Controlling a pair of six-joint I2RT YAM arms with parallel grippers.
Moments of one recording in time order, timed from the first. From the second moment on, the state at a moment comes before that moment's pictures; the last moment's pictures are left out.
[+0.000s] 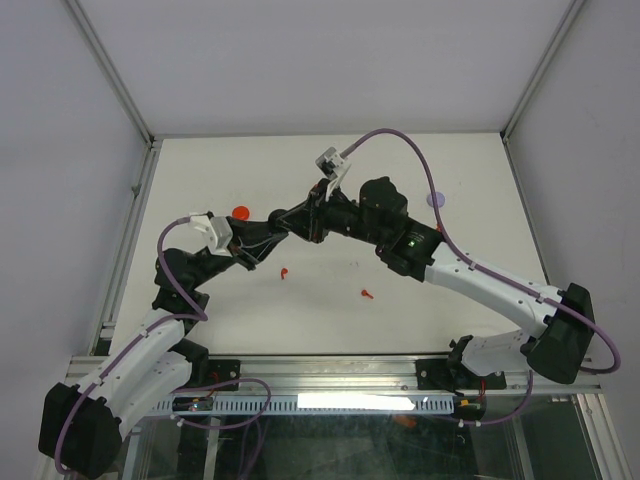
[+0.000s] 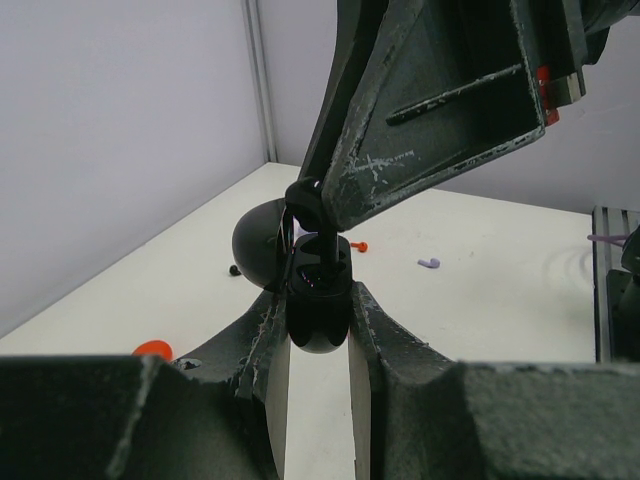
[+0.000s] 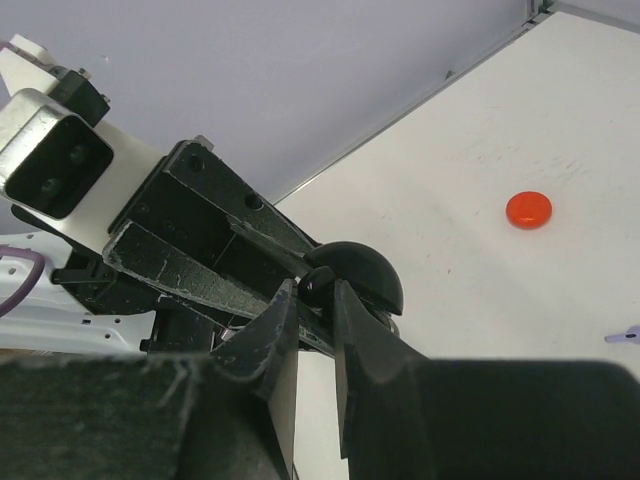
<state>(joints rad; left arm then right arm) -0.39 0.78 0.38 0.78 0.66 -0.16 0.95 1.31 1.16 0.10 -0.24 0.39</state>
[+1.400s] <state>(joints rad) -0.38 0.76 0.35 0.81 0.61 -0.18 0.95 1.34 1.21 -0.03 -0.20 0.42</state>
